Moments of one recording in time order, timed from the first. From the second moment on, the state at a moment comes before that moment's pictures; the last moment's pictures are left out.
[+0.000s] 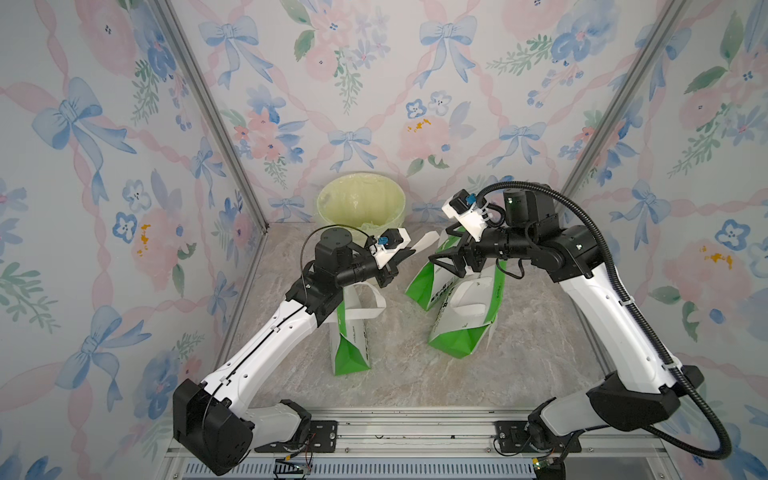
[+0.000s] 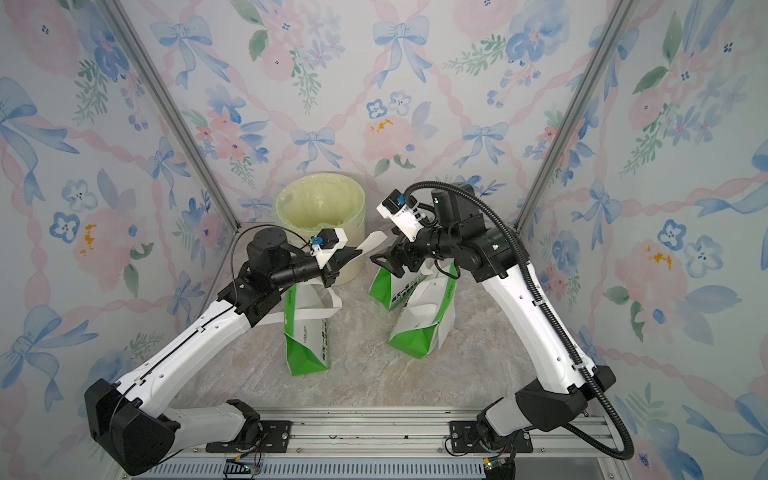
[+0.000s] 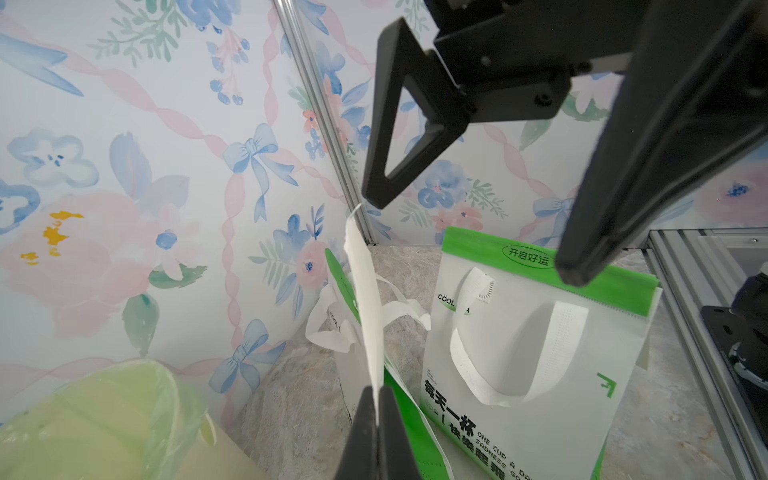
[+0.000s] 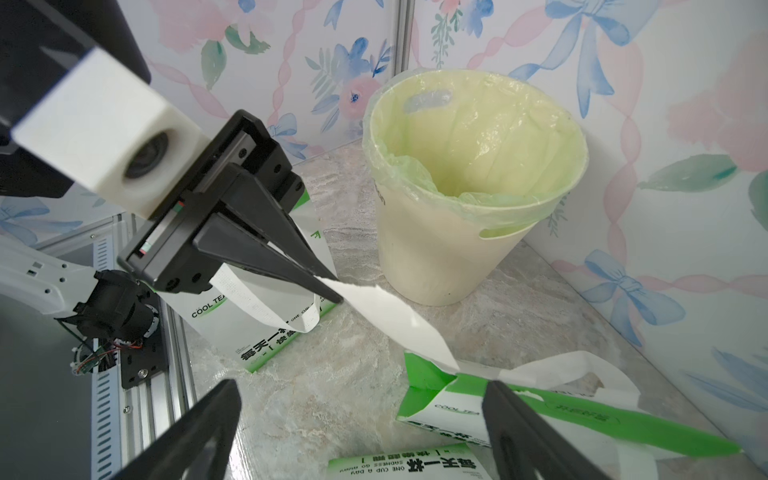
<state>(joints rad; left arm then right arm) -0.52 1.26 1.17 -0.05 0.57 0.40 0.57 1.50 1.98 -1.04 -0.43 -0.31</state>
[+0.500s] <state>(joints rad) -0.53 1.25 1.17 -0.09 0.69 0.49 0.64 1.61 2.06 -1.18 -0.45 -0.42</state>
